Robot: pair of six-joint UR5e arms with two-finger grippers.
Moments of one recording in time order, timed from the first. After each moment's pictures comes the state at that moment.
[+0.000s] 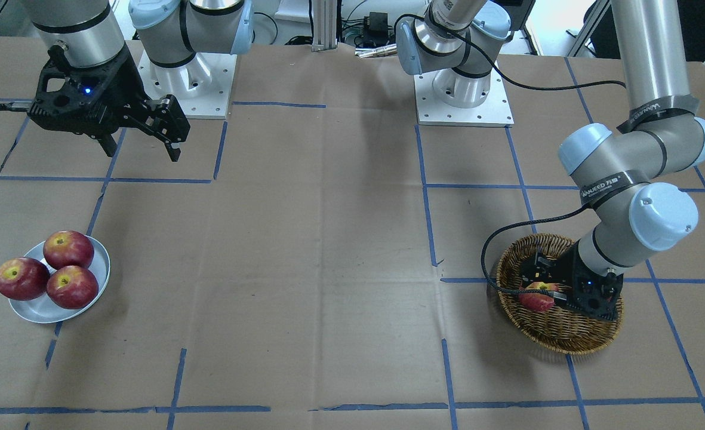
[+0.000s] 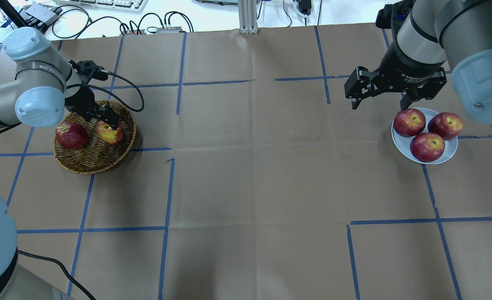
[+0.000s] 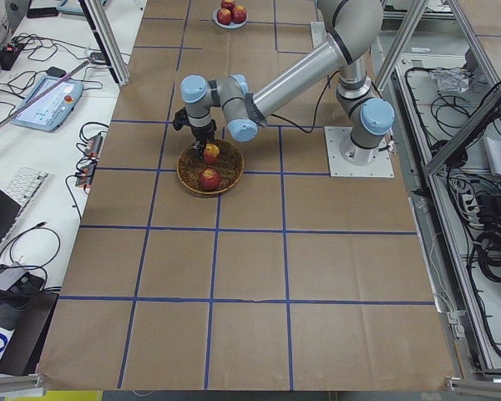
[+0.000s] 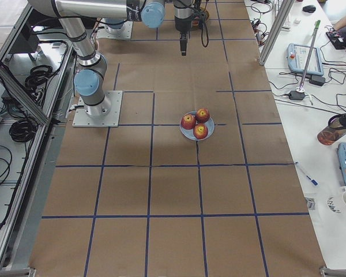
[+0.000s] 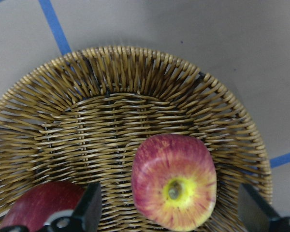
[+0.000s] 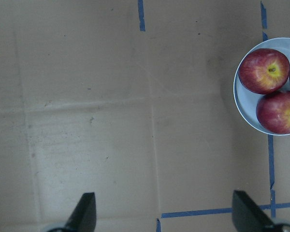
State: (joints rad) left arm -1.26 -2.01 -1.75 -0.99 1.57 0.67; right arm 1.55 -1.66 1.71 -1.73 -1.56 0.06
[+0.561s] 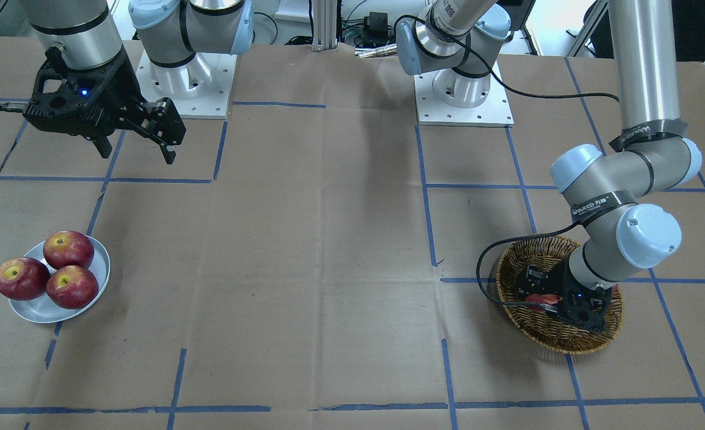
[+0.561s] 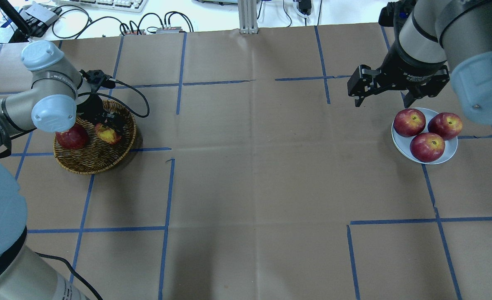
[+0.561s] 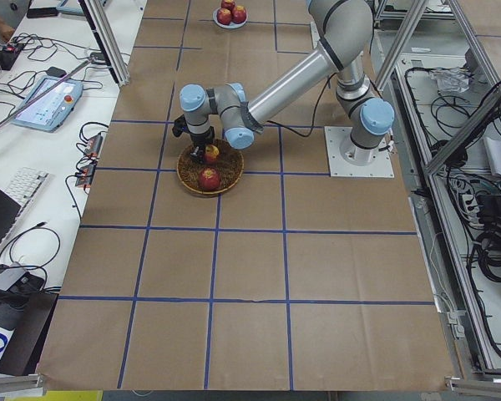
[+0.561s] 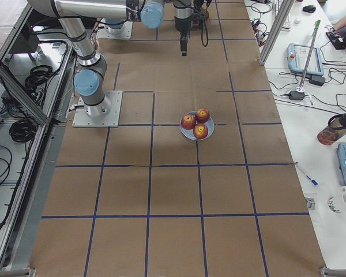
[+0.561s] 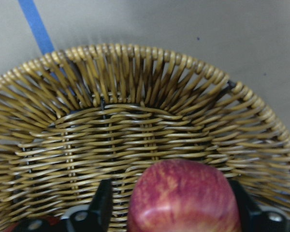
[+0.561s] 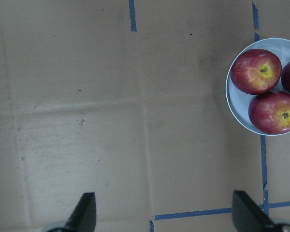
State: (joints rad) left arm -1.26 -2.05 -1.75 -0.94 1.57 0.67; right arm 1.54 -1.65 1.72 -1.74 -1.59 0.07
